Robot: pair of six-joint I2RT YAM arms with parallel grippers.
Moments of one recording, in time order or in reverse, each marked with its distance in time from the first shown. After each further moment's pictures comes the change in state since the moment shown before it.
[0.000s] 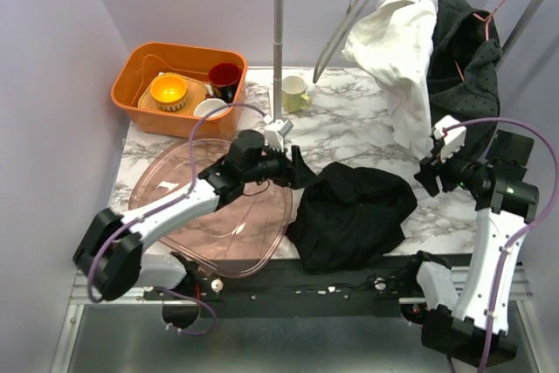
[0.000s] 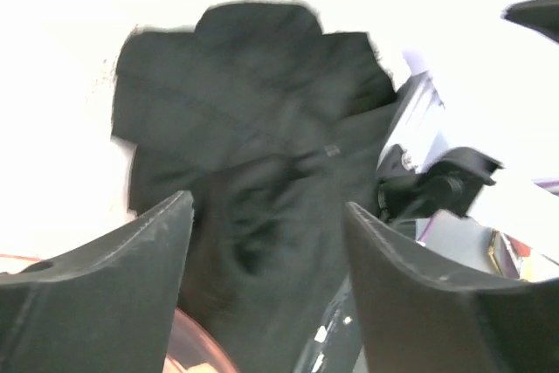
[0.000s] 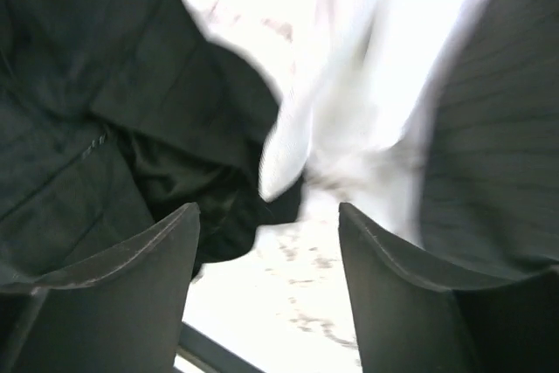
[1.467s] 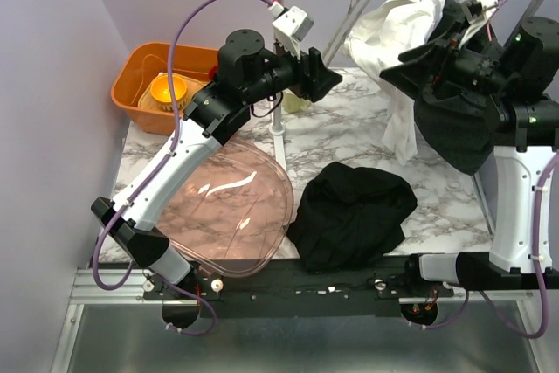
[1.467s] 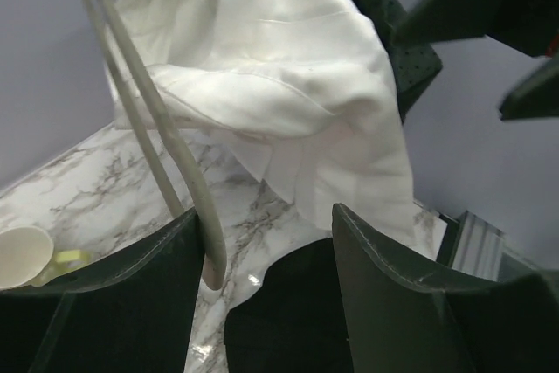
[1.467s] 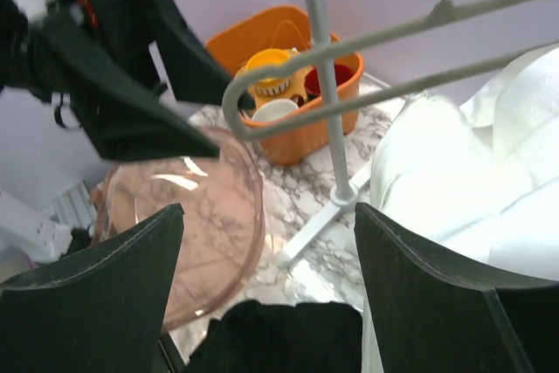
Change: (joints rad) left arm 0.023 0.212 1.069 -0.481 -0.134 0.410; right arm 0.389 0.414 0.800 0.392 -0.251 0.956
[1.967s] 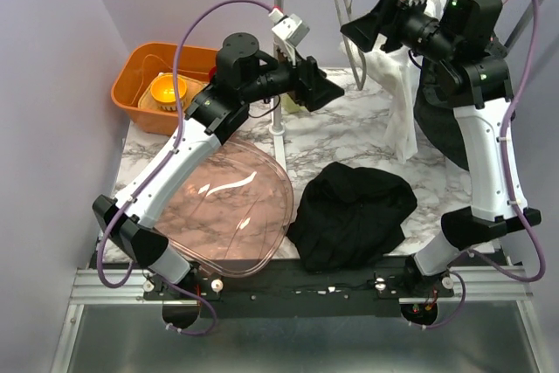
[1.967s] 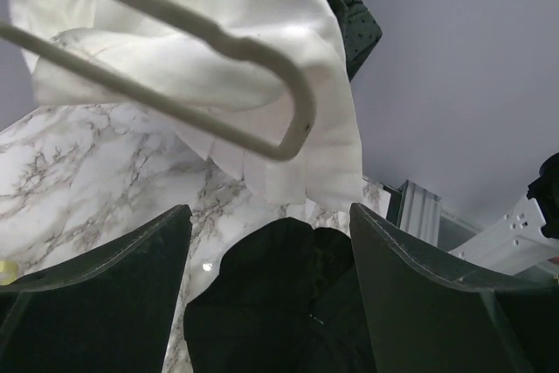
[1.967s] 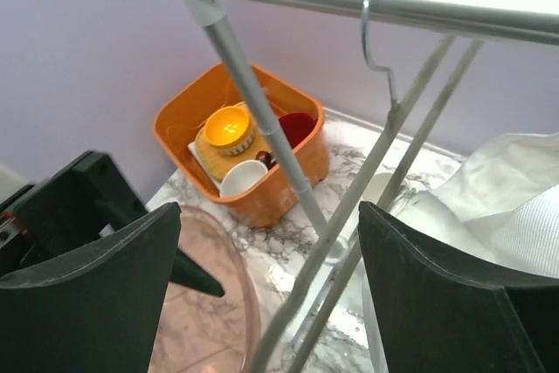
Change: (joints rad) left arm 0.050 0.017 -0.068 0.093 0.251 -0.090; right arm 0.279 0.317 0.343 0.032 0.492 0.161
